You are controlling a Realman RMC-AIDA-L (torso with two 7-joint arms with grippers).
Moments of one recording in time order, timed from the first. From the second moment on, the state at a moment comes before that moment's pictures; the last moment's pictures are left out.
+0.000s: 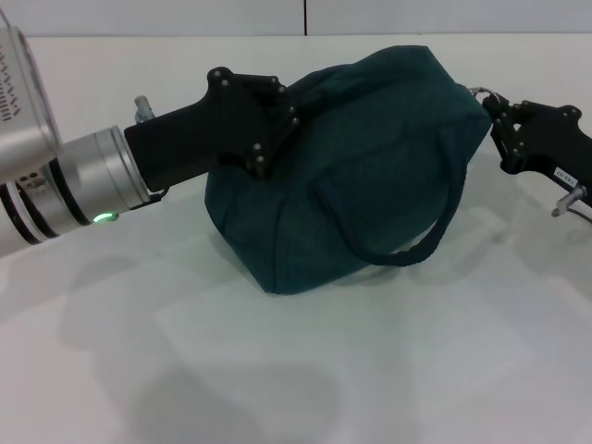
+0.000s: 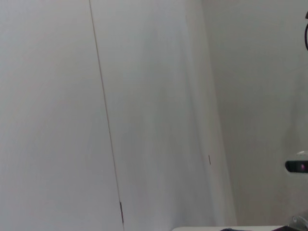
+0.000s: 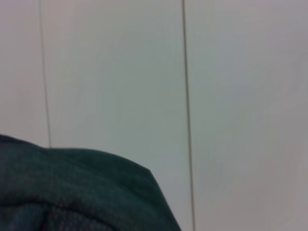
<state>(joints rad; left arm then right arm) -0.53 -2.09 1.07 0.47 1.31 1.48 -0.81 0.48 2.02 -1.56 -0.29 -0.49 -1.10 0.65</state>
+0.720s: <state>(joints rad) -0.48 -2.09 1.08 0.40 1.11 1.53 -0.80 0.42 2.00 -1.56 -0.32 -0.49 -1.20 0.76</state>
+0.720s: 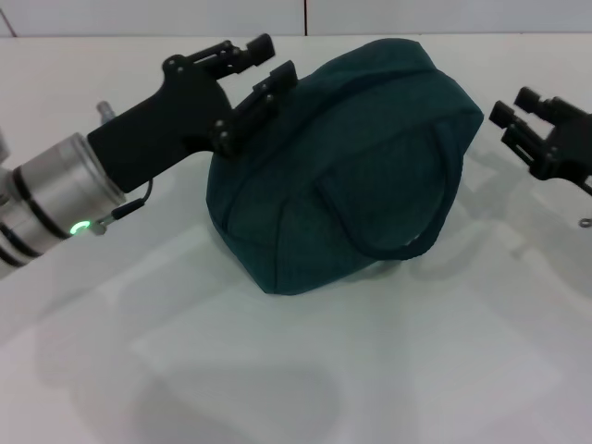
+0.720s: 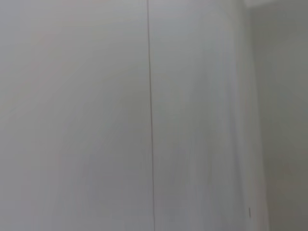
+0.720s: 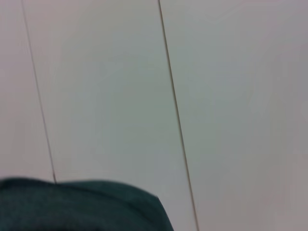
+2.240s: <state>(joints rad) -0.31 -2.10 1.11 0.13 1.09 1.85 -0.42 0.43 2.01 -1.56 -0.34 -0.74 -1.67 0.77</state>
